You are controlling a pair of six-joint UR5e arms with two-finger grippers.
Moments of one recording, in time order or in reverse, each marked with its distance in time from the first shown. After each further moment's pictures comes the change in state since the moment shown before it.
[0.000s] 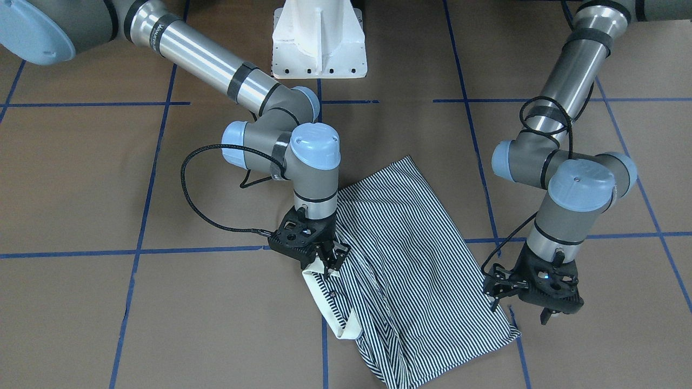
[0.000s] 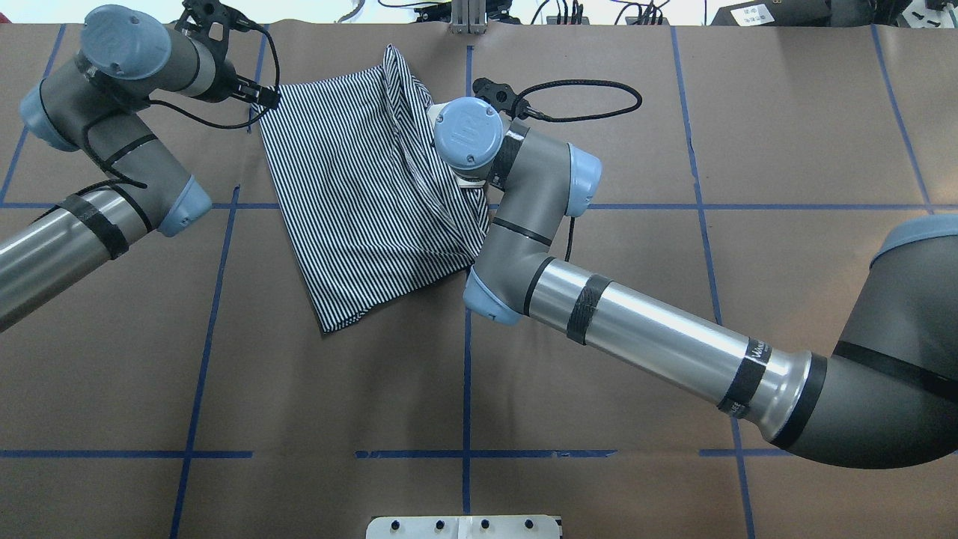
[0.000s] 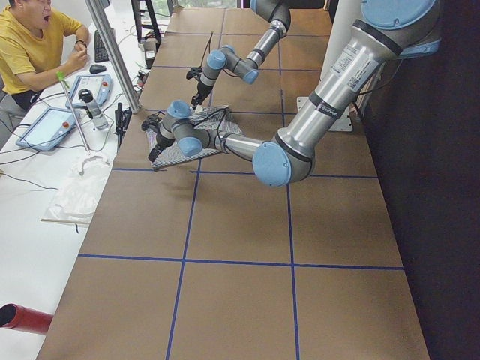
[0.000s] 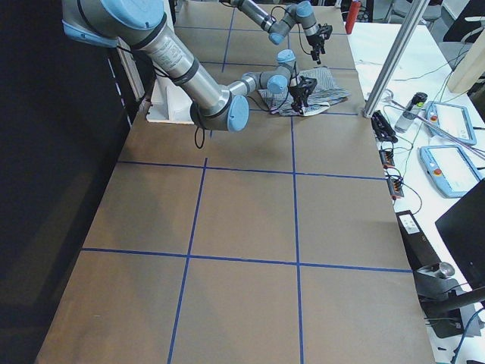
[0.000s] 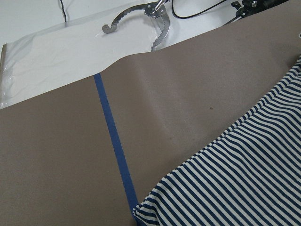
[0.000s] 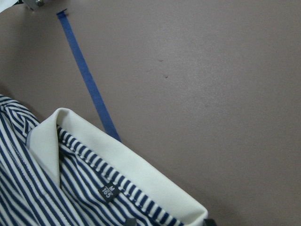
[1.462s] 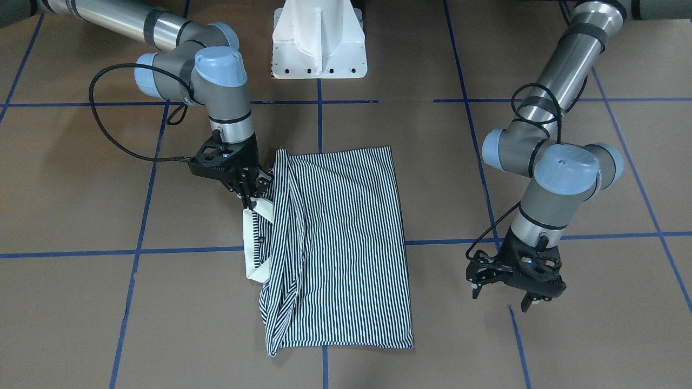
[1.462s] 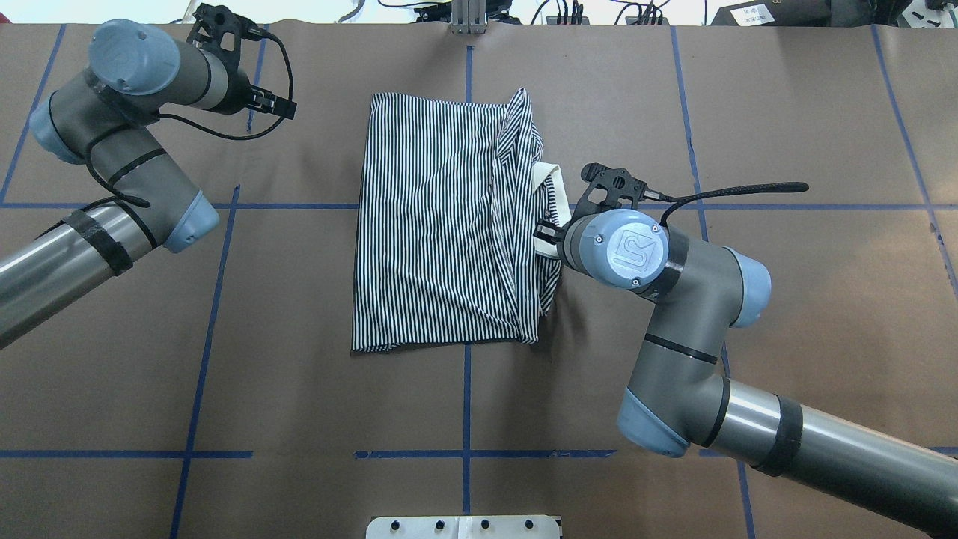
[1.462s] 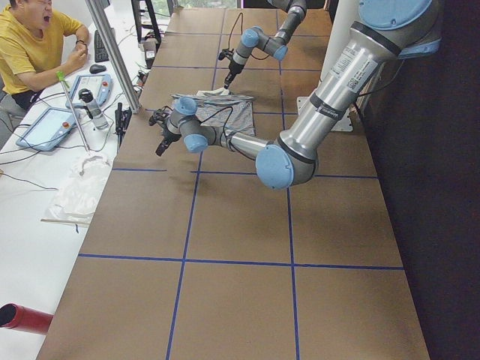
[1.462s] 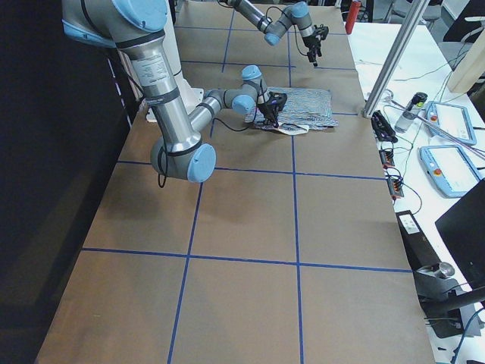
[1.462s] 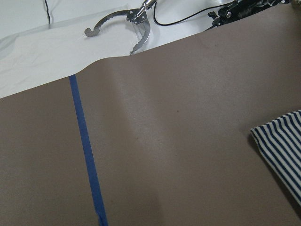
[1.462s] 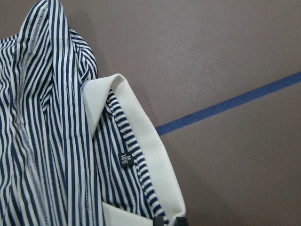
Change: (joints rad) left arm 0.034 0.029 -0.080 -0.002 -0.001 -0.066; right arm -0.102 -0.535 0.699 -0.133 -0.058 -0.061
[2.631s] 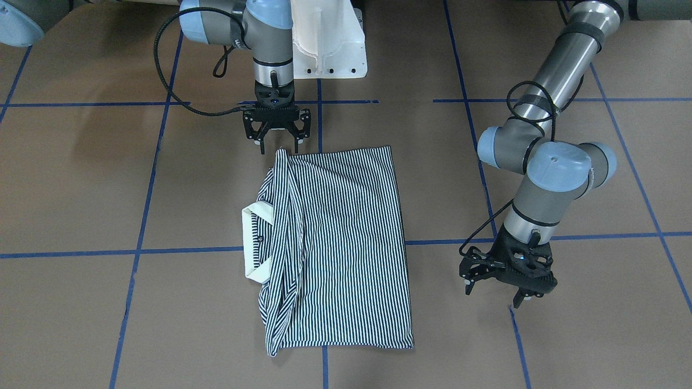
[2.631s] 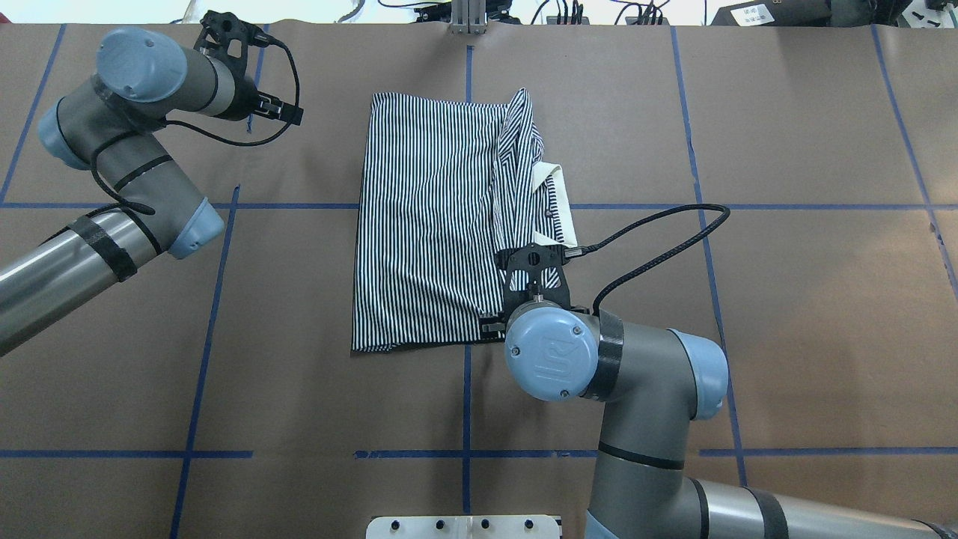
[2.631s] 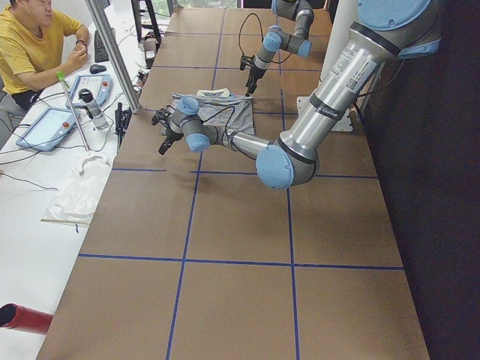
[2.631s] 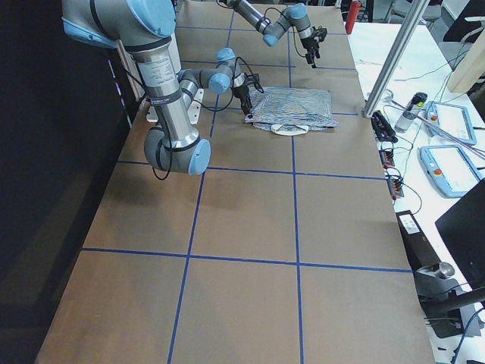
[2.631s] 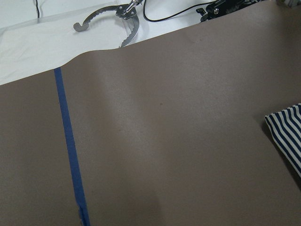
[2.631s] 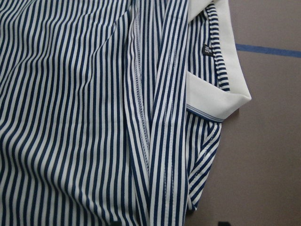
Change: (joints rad) left arm 0.014 0.001 -0.008 0.000 0.000 -0.011; right arm -0.204 0.069 0.148 -0.309 -0.116 -0.362
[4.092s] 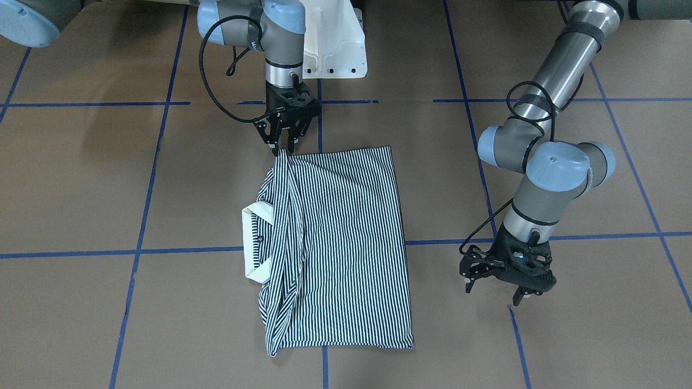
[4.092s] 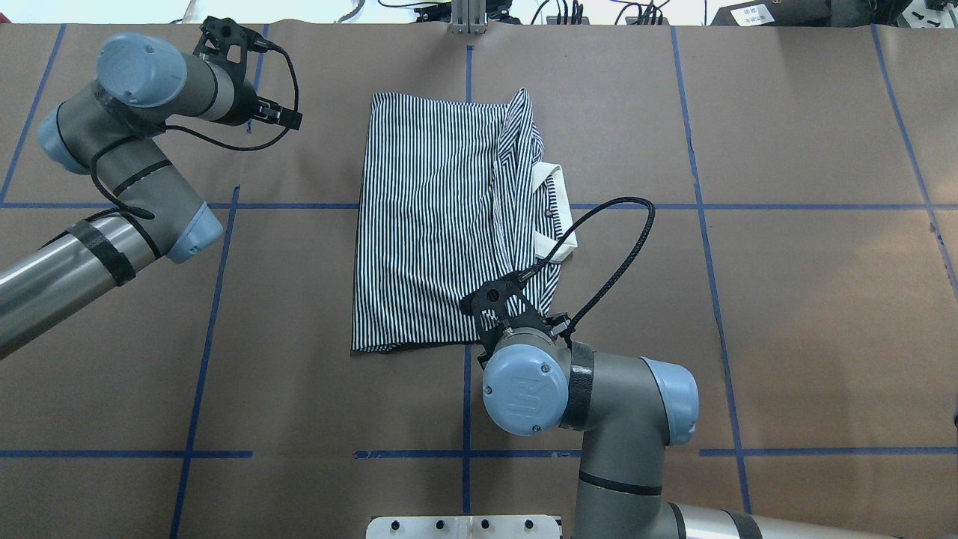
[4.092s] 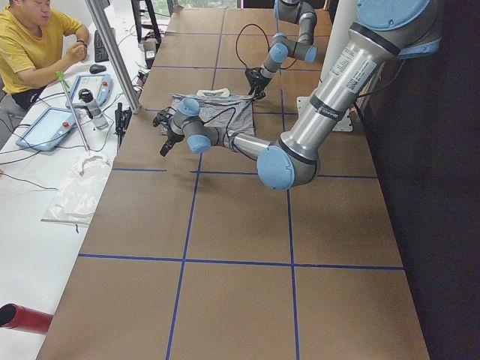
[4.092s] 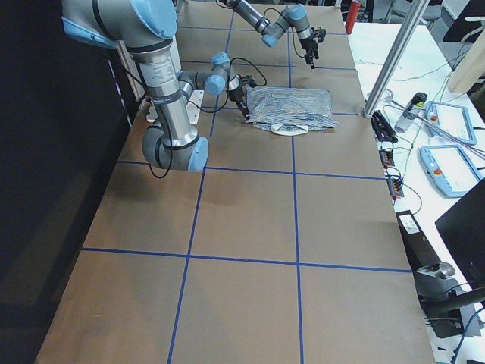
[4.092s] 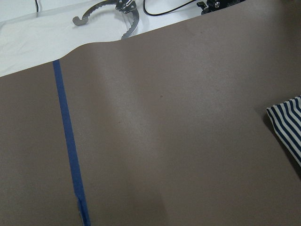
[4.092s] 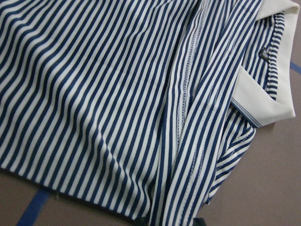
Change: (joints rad) left arm 0.005 0.009 -0.001 -0.001 0.000 -0.005; right arm -0.046 0.018 -0.054 -0.025 -0.064 -0.296
